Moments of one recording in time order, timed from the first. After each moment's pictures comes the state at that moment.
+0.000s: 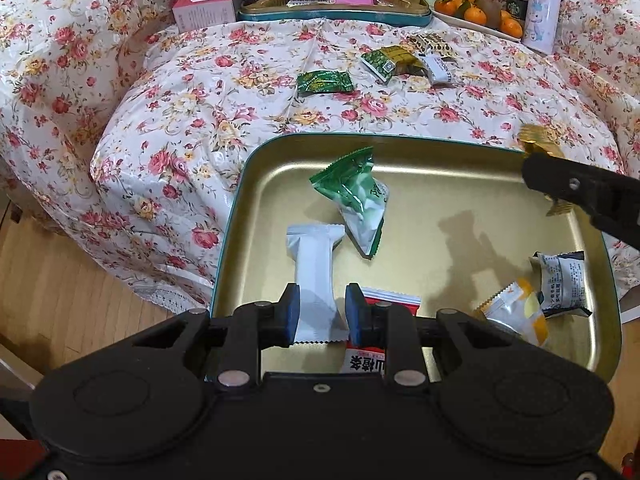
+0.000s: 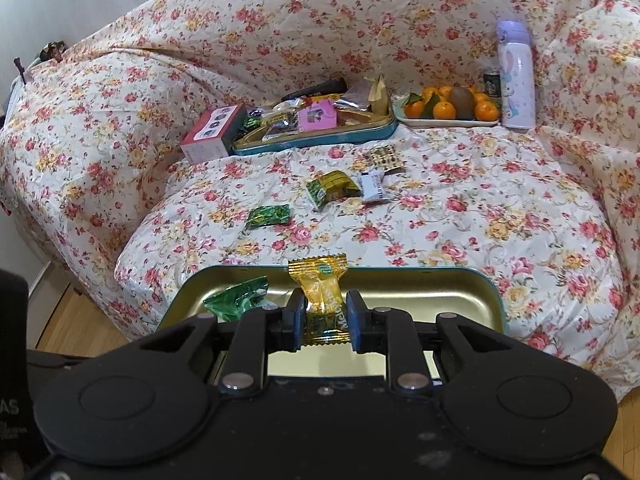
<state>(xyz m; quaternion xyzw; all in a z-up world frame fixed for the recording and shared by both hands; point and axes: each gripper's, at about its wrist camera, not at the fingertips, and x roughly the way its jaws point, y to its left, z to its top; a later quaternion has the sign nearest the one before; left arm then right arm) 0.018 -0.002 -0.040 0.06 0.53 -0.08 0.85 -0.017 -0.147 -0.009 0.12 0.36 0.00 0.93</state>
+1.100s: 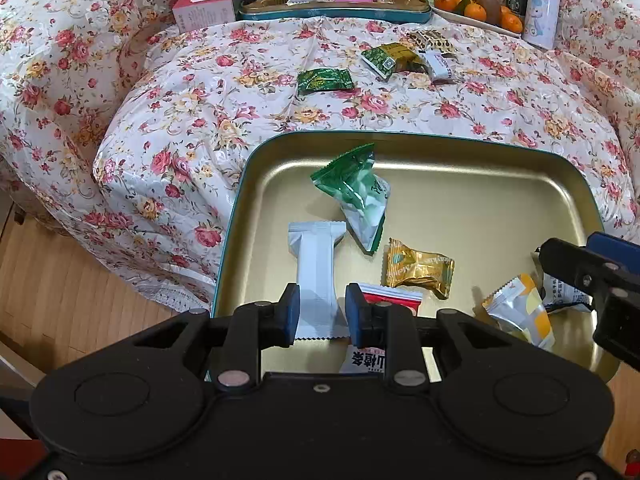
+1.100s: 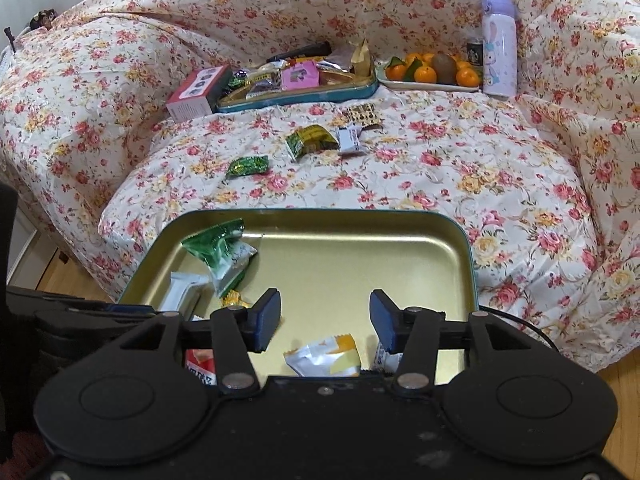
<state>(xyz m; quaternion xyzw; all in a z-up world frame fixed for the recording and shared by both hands) 0.017 -0.003 -0.039 0.07 0.53 -0.08 0.84 -0.045 -0.152 -0.022 0.10 0.40 -0.01 0.91</state>
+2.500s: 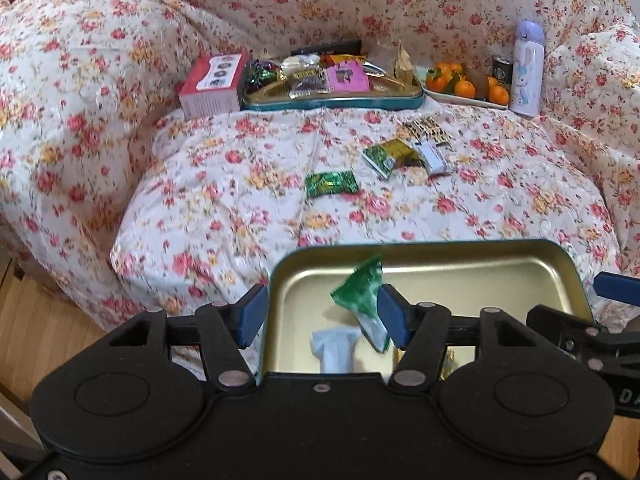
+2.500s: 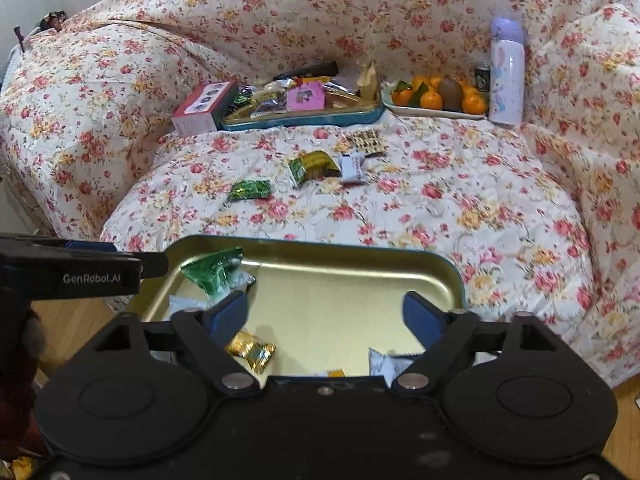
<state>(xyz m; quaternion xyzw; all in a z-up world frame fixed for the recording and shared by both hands) 0.041 0.008 0.003 0.07 0.43 -0.10 0.89 -0.030 -0.162 -0.007 0.08 0.38 0.00 0.92</state>
